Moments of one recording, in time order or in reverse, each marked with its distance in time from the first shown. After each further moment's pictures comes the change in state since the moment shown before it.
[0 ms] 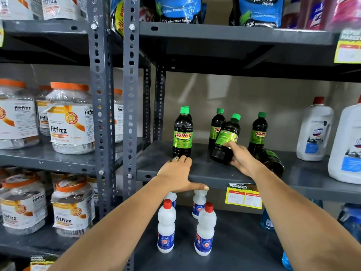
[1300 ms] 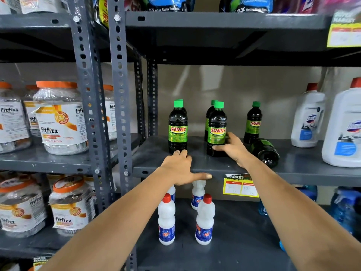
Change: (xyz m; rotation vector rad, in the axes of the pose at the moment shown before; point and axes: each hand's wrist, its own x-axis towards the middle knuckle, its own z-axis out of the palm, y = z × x) left_hand 0.008 0.013 -0.006 0.135 -0.109 -0.027; right_hand 0.005 0.014 -0.003 -0.418 0.009 -0.248
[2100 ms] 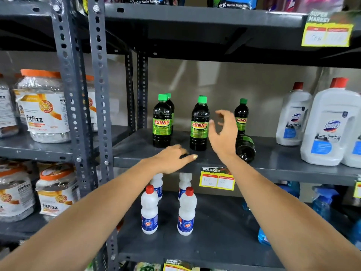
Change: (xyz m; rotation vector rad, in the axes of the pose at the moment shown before) left_hand 0.008 0.034 -0.014 -0.446 -0.076 0.026; right_hand -0.044 -0.039 -0.011 -0.147 0.510 -0.724
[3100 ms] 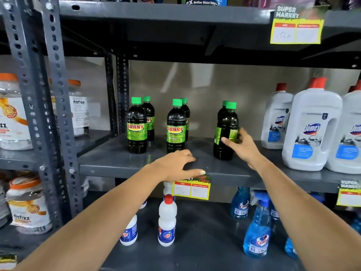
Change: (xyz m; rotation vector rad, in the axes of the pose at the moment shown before) left_hand 0.052 0.066 0.032 0.117 -0.001 0.184; right_hand 0.037 0.137 -0.110 0.196 -0.435 0.606
